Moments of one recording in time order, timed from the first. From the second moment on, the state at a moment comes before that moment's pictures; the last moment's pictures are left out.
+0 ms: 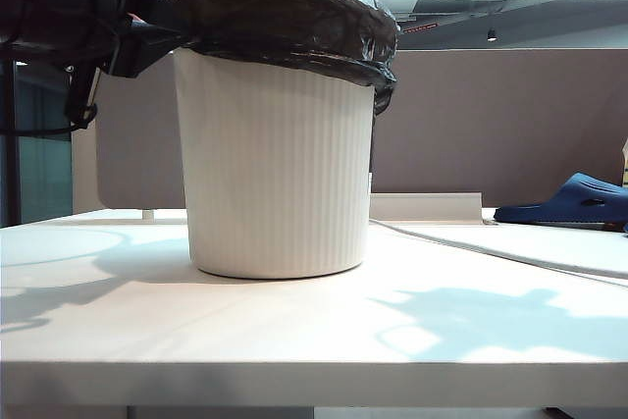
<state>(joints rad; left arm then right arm) -0.53 1.29 0.40 1.10 -0.02 -0.94 0.30 0.91 0.81 -0.12 -0.60 0.07</state>
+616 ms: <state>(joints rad) -0.53 1.29 0.40 1.10 0.13 -0.98 0.30 0.91 0.81 -0.12 -0.60 0.07</state>
